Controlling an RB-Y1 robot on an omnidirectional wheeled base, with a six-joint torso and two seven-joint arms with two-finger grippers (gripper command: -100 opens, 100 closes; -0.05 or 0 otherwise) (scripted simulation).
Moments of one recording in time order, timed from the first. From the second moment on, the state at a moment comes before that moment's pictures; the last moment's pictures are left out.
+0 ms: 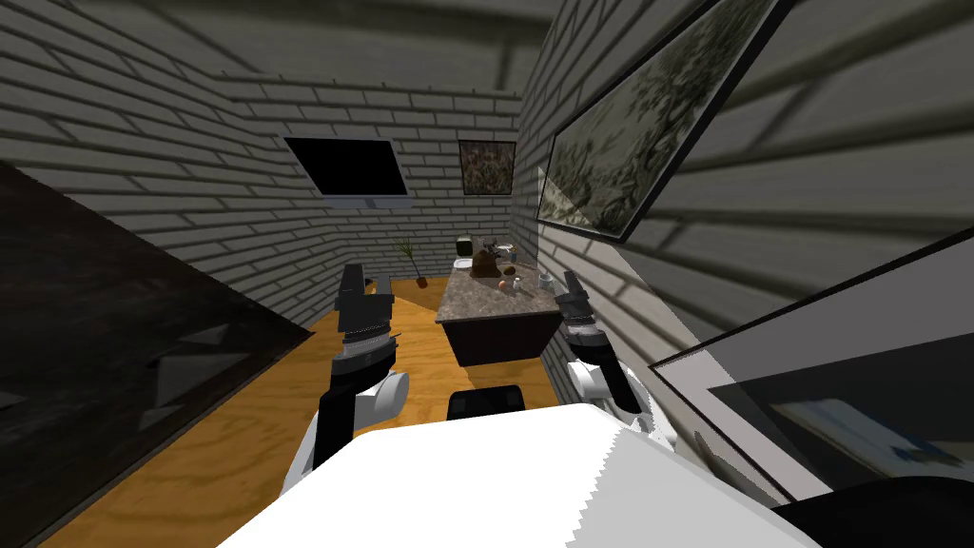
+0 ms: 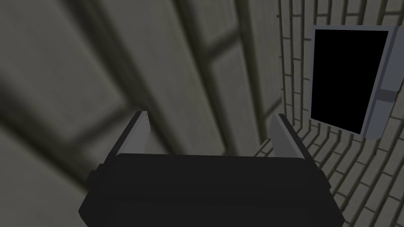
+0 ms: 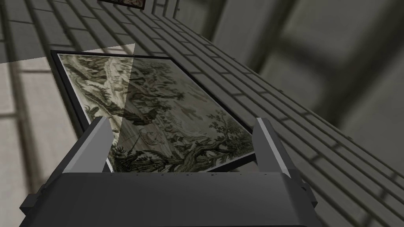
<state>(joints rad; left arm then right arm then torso) 0.46 -0.05 -0.05 -2.39 -0.09 -0.46 -0.15 0.46 -0.20 -0.05 -2.22 0.04 -0.44 0.01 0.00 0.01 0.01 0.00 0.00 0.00</state>
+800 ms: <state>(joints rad) 0.46 -0.05 -0.05 -2.39 -0.09 -0.46 -0.15 0.44 -0.40 0.00 -2.04 0.03 -0.47 0.02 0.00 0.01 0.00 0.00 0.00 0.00</state>
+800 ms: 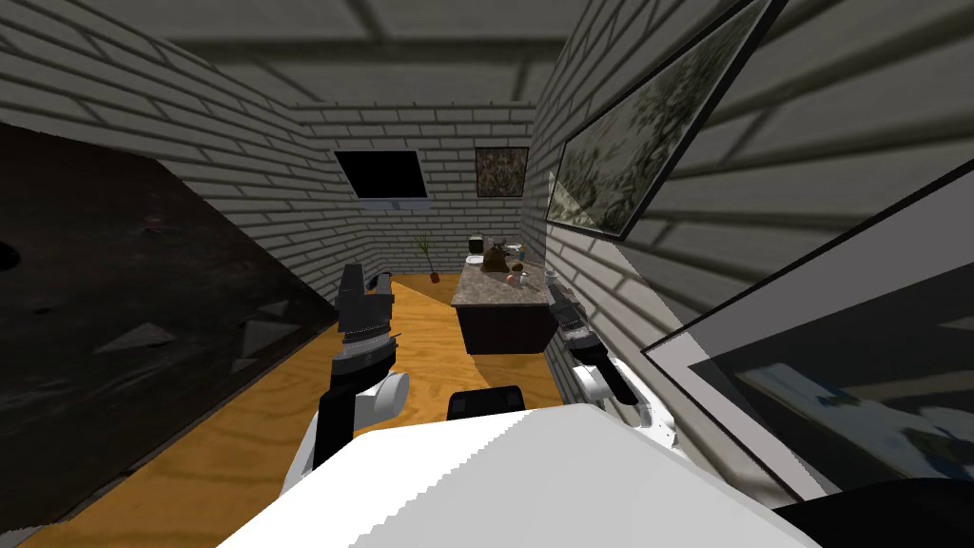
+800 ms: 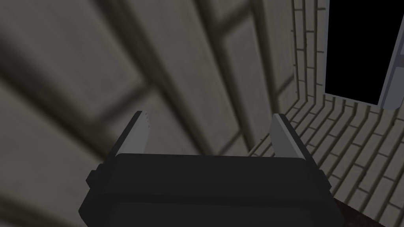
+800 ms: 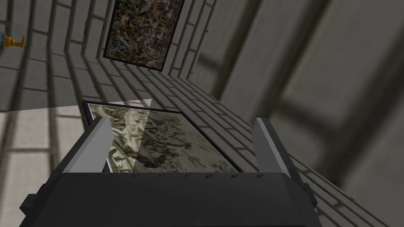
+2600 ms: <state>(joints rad) 0.47 -0.05 -0.05 -2.39 -0.09 -0.46 -0.15 0.47 -0.84 0.10 -1.61 0.07 -0.52 0.02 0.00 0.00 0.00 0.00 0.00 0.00</state>
